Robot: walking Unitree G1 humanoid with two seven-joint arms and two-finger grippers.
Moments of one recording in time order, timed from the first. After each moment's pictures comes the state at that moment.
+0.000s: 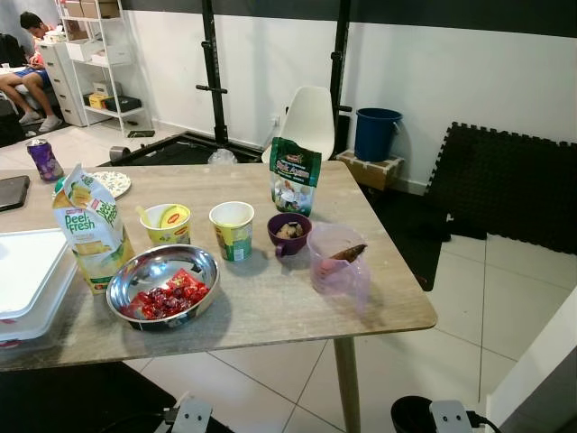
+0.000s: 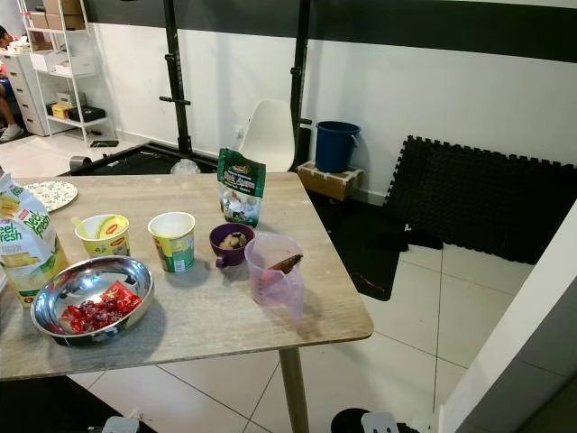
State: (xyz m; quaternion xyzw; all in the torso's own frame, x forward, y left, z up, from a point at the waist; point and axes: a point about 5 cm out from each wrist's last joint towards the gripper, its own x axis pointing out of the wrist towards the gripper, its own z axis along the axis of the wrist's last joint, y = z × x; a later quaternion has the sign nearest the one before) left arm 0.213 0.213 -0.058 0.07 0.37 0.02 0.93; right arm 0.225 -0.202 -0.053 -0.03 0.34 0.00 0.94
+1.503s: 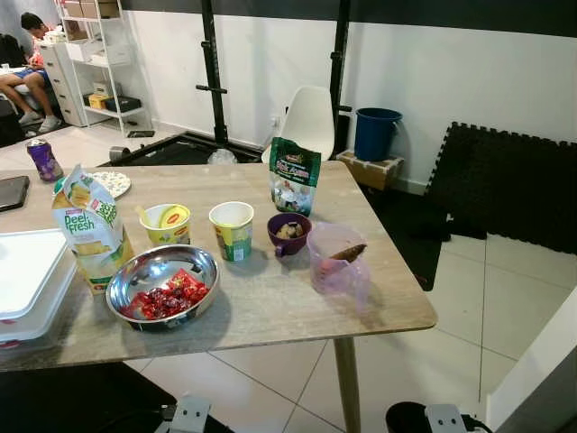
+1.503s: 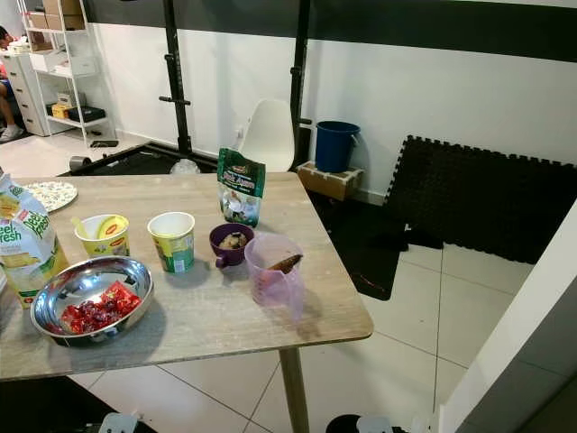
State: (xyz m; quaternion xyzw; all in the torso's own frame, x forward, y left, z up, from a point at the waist) left arm 0.217 0.214 -0.056 0.06 0.36 0.03 0.93; right arm 0.221 -0.196 -0.057 -0.02 0.36 0.01 0.93
